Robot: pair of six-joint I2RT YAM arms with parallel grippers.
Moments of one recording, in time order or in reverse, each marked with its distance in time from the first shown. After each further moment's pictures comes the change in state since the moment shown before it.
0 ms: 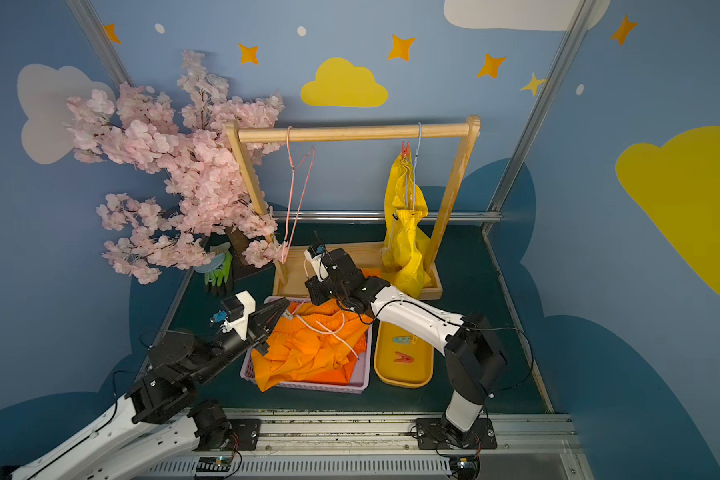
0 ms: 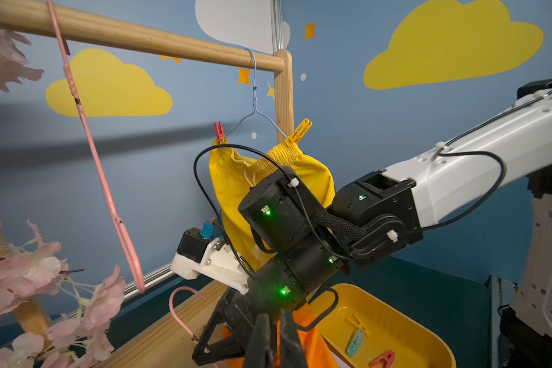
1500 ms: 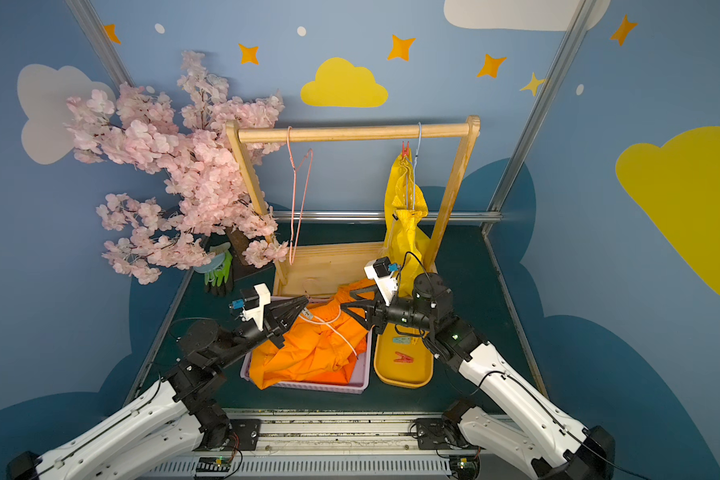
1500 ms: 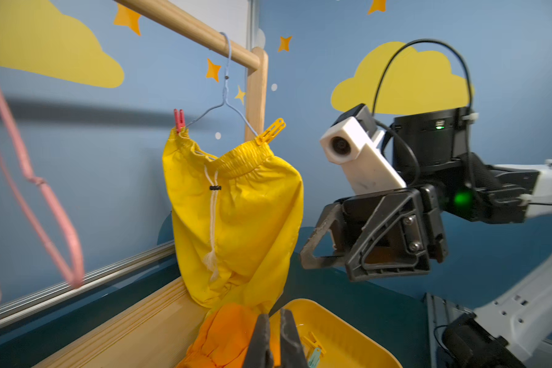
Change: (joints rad) left arm 0.131 0.157 -0.117 0.362 0.335 -0.180; right arm -0.185 -0.762 -0.477 0.099 -0.501 -0.032
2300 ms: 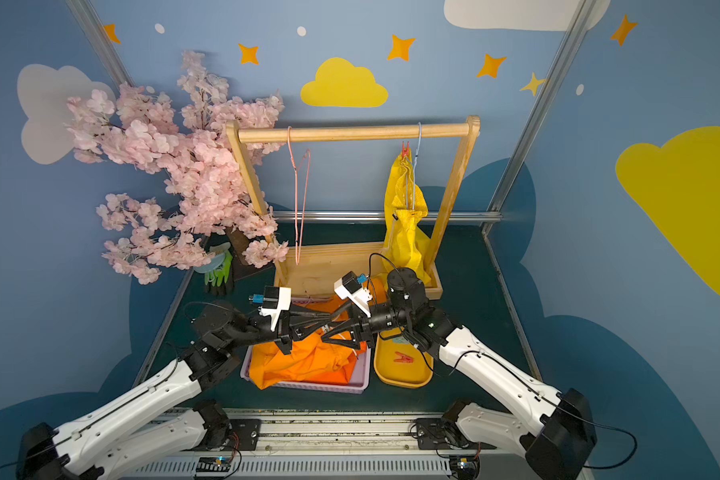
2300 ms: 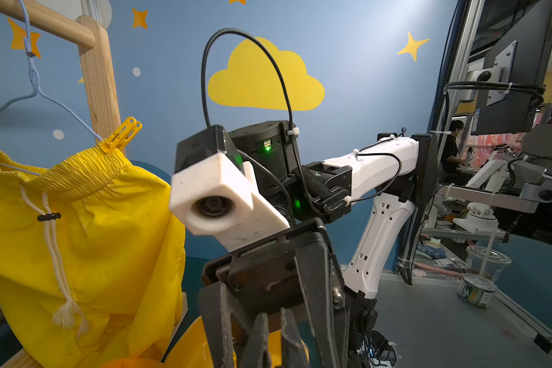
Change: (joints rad) left arm 0.000 0.182 0.126 0.080 0.414 -0.046; right arm 0.092 0.172 0.053 0.038 -0.362 -0.062
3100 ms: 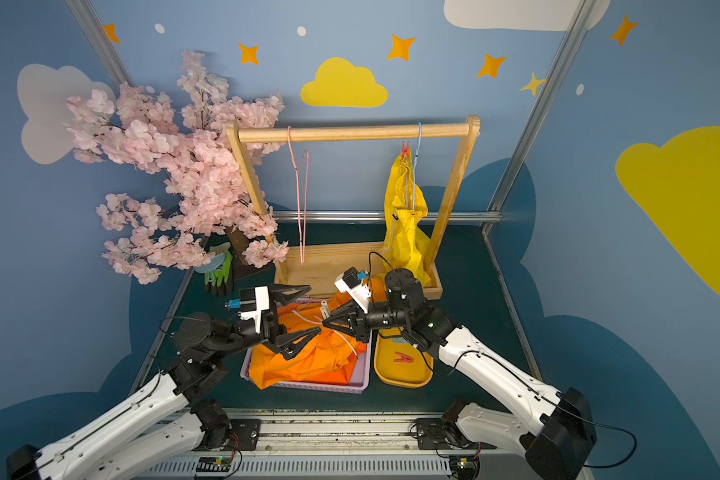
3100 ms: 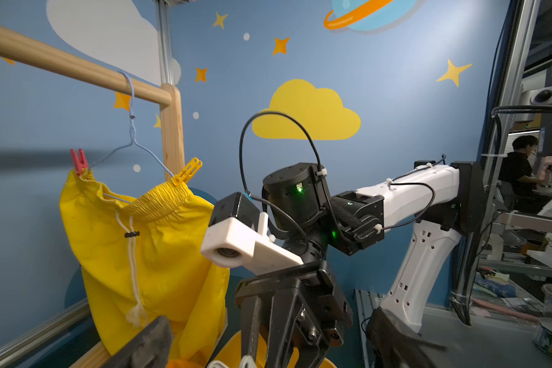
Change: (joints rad) left arm 0.002 -0.176 -0.068 -0.003 -0.238 0.020; right arm 0.005 -0.024 -0.012 -0.090 0.281 0.003
